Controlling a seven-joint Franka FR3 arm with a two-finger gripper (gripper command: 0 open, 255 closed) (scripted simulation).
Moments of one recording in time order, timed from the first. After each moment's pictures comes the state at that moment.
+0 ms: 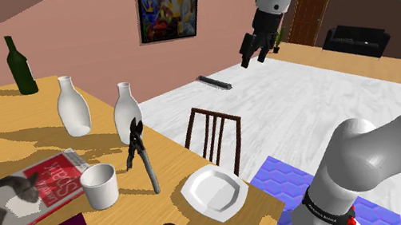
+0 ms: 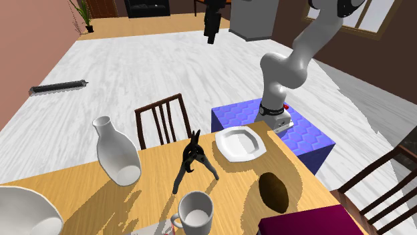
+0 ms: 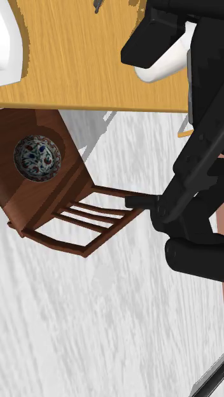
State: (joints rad) arm -0.01 -0.80 -0.07 -2.29 -0.11 1.67 0.10
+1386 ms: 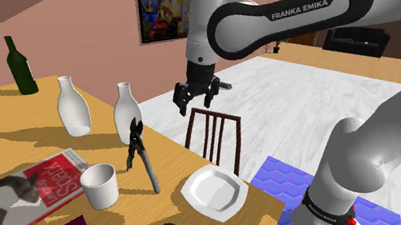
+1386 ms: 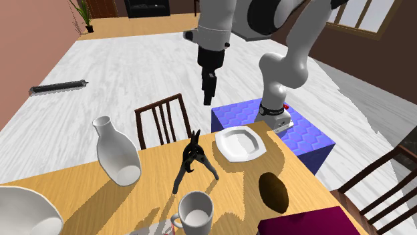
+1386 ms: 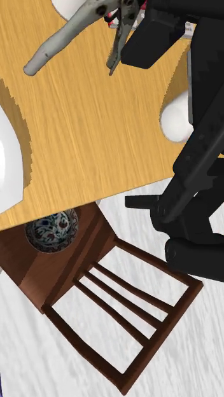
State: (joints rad) arm 0.08 -0.46 0.25 -2.34 0.06 1.99 0.53
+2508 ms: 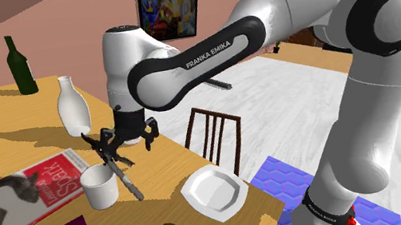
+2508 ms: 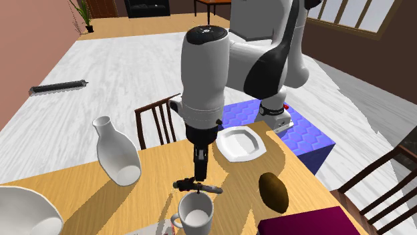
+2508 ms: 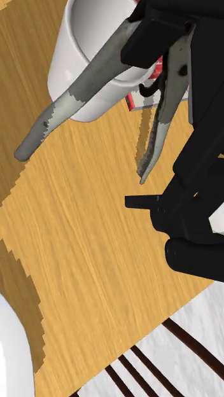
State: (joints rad) arm 0.15 0.13 0.46 -1.98 -0.09 2.16 0.97
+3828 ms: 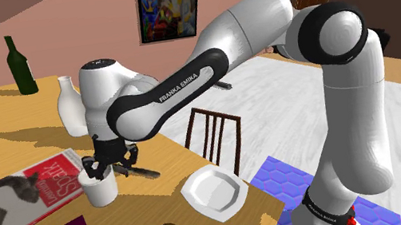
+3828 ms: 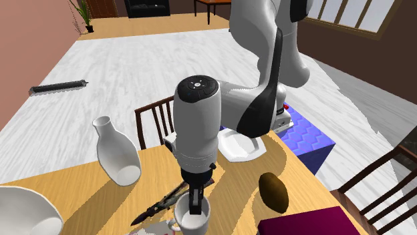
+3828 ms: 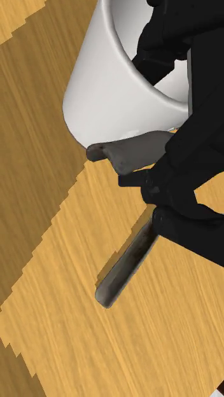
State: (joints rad) arm 0.23 0.38 0.44 -1.84 -0.21 2.24 1.10
